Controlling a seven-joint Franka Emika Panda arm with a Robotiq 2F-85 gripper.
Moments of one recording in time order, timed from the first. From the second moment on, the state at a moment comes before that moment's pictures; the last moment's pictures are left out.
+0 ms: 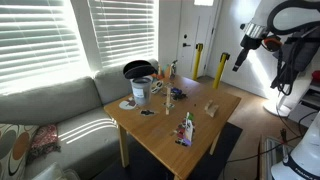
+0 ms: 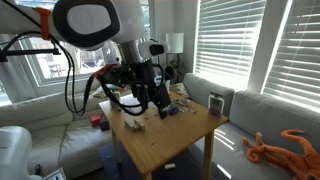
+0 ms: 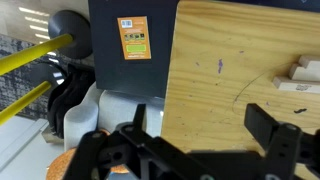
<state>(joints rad) -0.18 -0.67 -0.22 -2.40 -0.24 1.96 -0.24</state>
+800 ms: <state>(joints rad) 0.04 -0.65 -0.20 -2.46 -0.15 1.94 -0.45</state>
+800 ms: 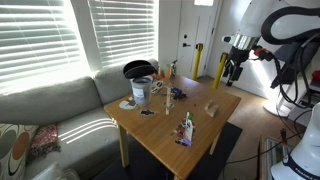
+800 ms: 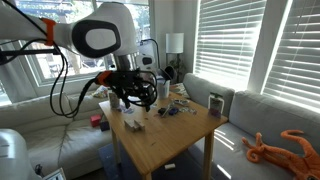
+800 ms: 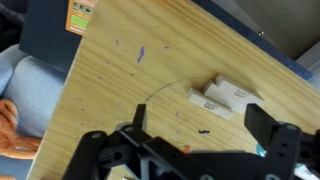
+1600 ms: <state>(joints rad) 0.11 -0.60 -0.20 -2.47 -0.13 1.90 -0.78</state>
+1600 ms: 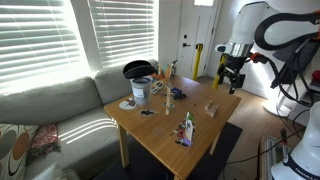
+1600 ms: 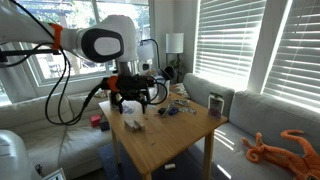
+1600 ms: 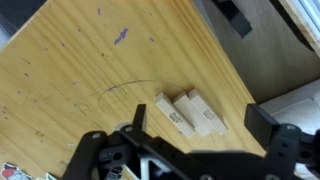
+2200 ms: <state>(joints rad) 0.14 -0.59 -0.17 -2.61 -0.12 2.09 -0.98</state>
